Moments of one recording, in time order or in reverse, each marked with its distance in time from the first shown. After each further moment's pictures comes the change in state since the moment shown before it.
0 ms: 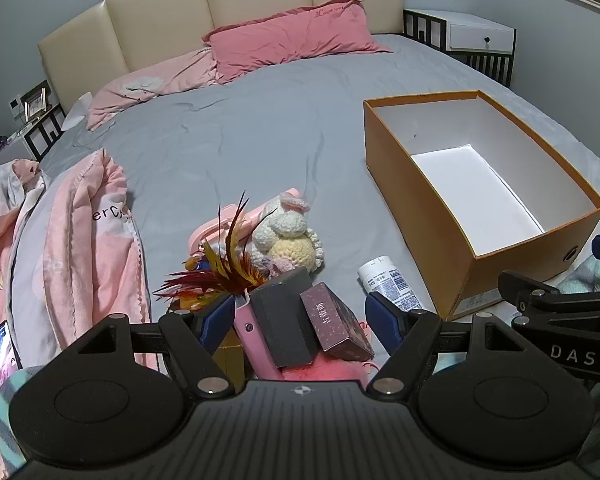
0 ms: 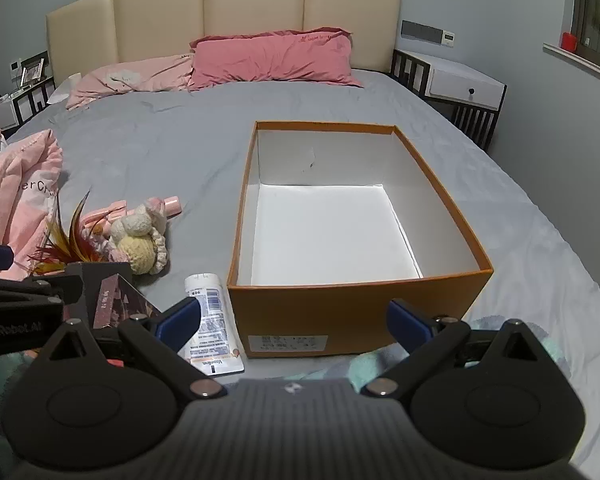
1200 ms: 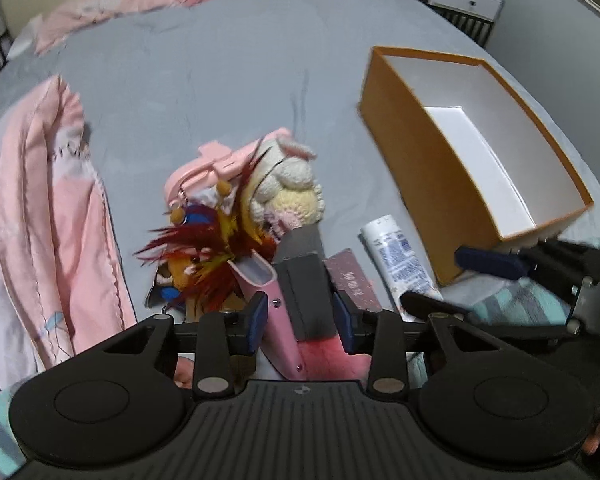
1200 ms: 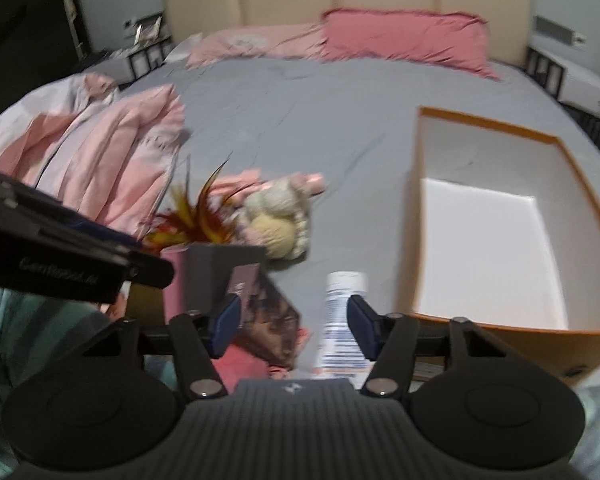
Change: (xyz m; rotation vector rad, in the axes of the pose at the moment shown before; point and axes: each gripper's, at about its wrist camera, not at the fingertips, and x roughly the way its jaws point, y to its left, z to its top) left arm 0.049 0.074 0.017 -0.074 0.245 -0.217; right arm 0.047 0.070 0.017 -0.182 0.106 0.394
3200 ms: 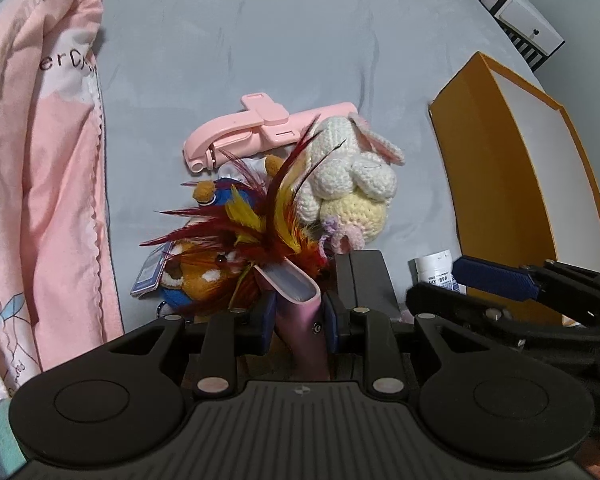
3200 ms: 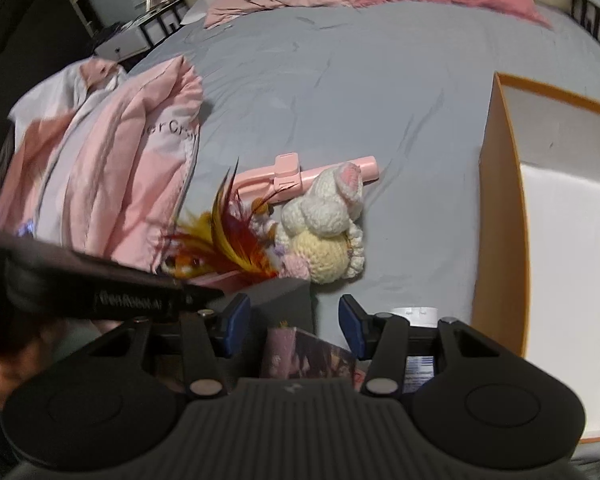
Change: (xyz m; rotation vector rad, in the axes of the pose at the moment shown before) left arm 0.071 0.072 0.032 -0.266 0.140 -0.090; right arm 0.074 -0.001 0.066 0.084 0.187 0.175
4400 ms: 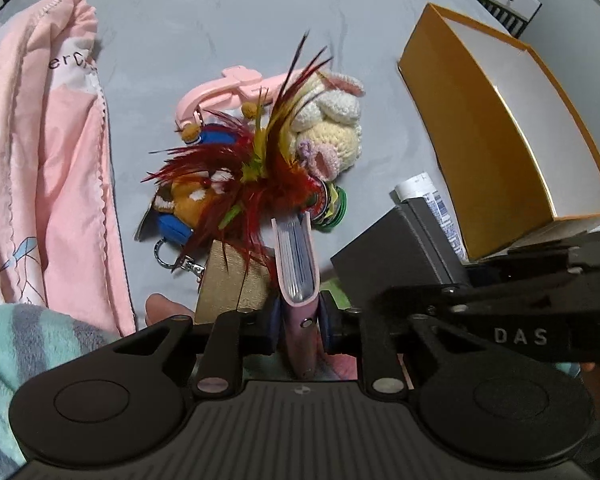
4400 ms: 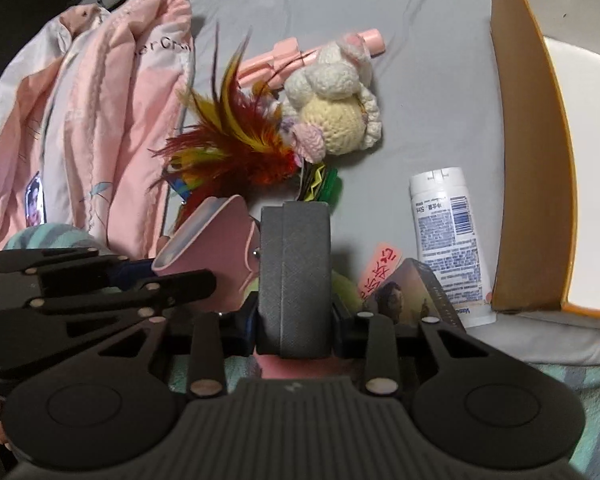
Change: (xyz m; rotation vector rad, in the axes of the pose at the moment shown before) left arm -0.021 -0.030 -0.071 0.106 -0.050 0.071; right arm 0.003 -0.007 -0.047 0.066 0.236 0.056
